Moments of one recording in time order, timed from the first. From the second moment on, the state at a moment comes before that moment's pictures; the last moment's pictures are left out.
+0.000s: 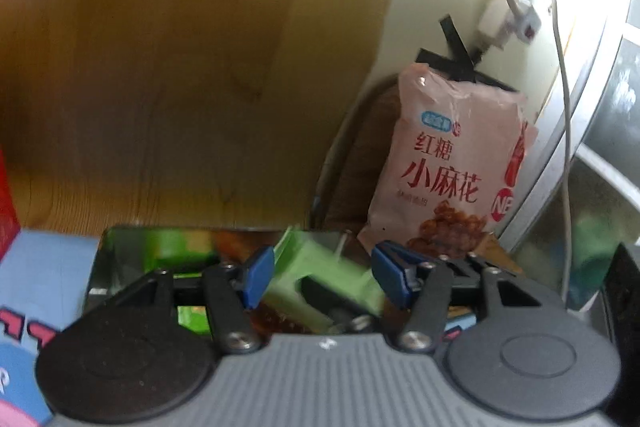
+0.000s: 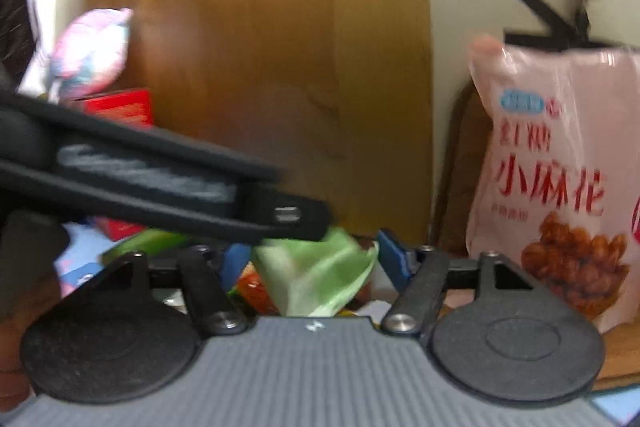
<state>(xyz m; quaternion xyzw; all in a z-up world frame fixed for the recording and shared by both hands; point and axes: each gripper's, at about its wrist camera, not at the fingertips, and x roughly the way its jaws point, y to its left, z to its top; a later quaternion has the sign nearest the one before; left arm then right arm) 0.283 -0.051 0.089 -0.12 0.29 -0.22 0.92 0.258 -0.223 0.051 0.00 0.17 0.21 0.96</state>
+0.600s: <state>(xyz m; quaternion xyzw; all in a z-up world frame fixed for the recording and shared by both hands) 0.210 0.008 0.043 -0.12 0.30 -0.17 0.93 0.193 -0.236 0.008 0.06 0.24 0.26 0.93</state>
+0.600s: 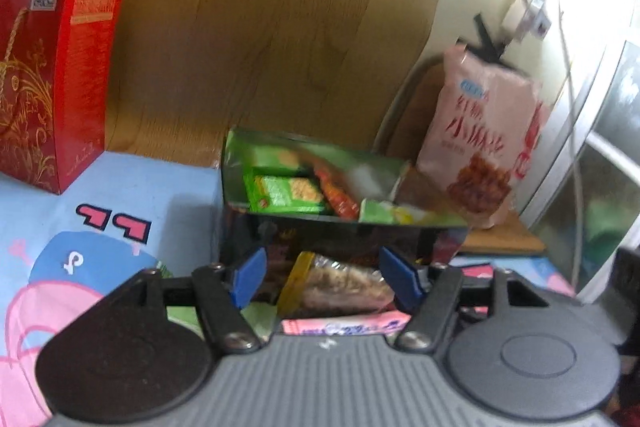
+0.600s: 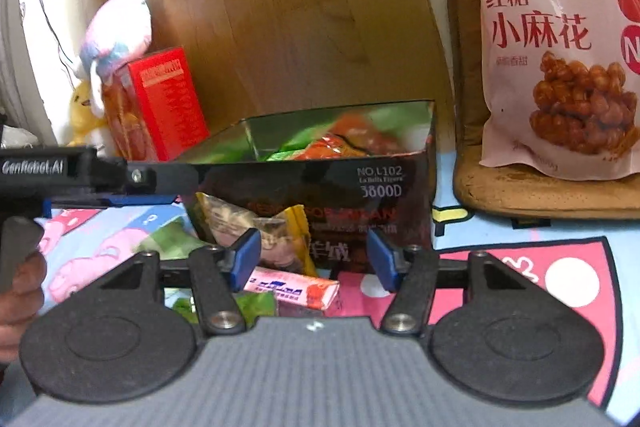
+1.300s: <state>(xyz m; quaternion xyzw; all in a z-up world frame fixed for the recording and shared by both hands) 0.053 0.006 0.026 -0.07 0.30 -0.24 0.92 0.037 -0.209 -0.003 -0.04 0.21 0.30 0.93</state>
